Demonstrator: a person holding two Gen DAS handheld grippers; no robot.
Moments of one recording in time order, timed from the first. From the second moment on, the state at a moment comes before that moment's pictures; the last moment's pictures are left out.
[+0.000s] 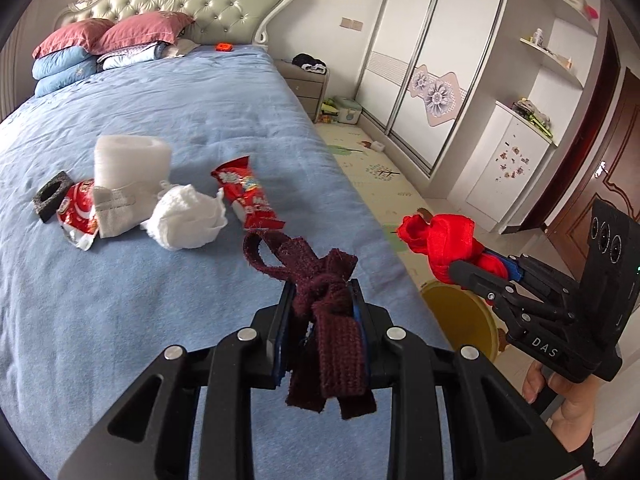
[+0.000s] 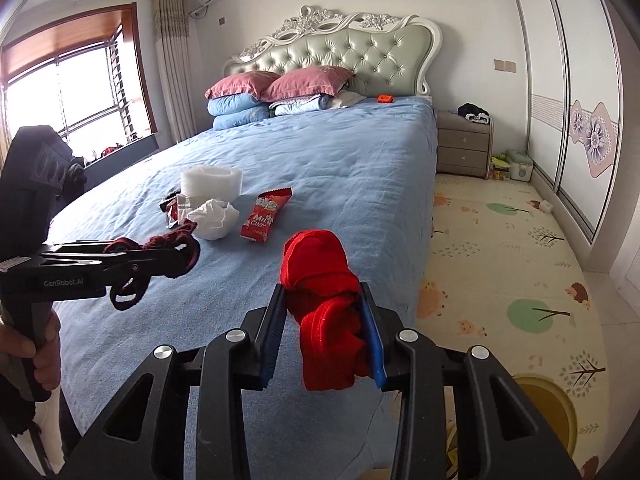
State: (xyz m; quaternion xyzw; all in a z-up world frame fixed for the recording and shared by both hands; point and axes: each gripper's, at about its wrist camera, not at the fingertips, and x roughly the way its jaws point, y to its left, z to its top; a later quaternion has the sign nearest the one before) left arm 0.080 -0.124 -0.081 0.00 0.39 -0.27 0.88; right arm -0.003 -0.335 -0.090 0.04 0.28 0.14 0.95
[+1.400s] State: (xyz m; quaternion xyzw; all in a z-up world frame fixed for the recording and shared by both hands) left arm 0.037 -0.438 -0.150 0.13 0.48 -0.45 0.74; right arm -0.144 -0.559 -0.123 0.13 0.28 -0.10 0.95
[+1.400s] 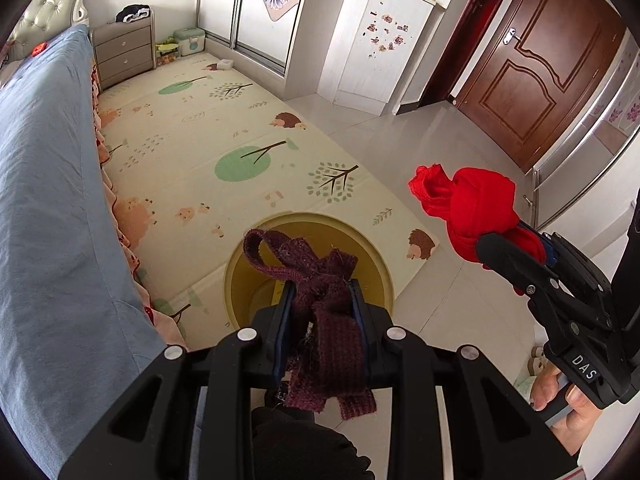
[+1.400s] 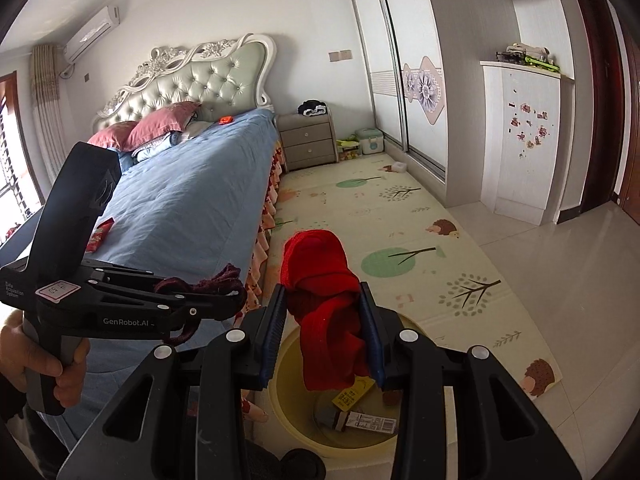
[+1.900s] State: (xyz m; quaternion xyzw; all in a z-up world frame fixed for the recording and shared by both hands) left arm 0.058 -0.460 -0.184 0.12 0.52 -0.43 0.73; right arm -0.126 -0.576 -0.152 0.16 0.30 -0.11 0.93
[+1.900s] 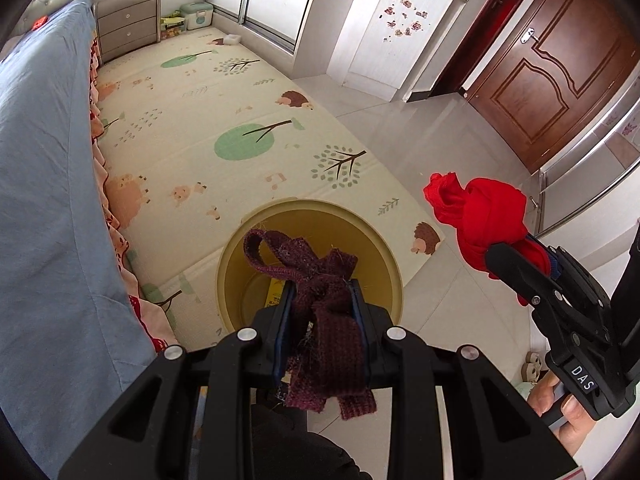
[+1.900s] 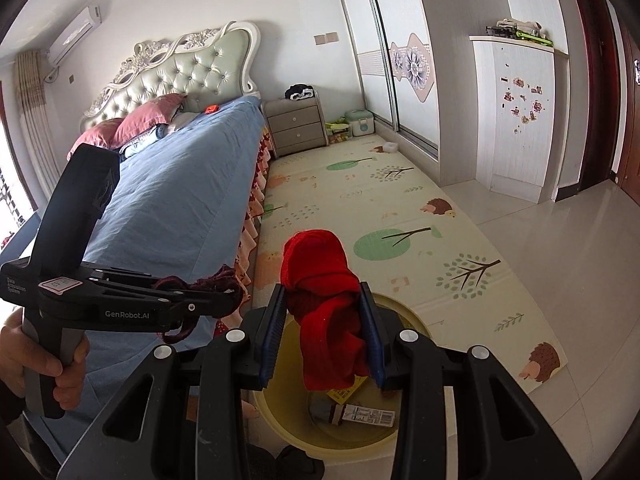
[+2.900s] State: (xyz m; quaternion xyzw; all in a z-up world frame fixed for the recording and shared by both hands) left arm 0.061 -0.364 -0.106 0.12 0.40 -0.37 0.83; right arm -0.119 -0.527 -0.134 0.18 0.28 -0.07 0.94
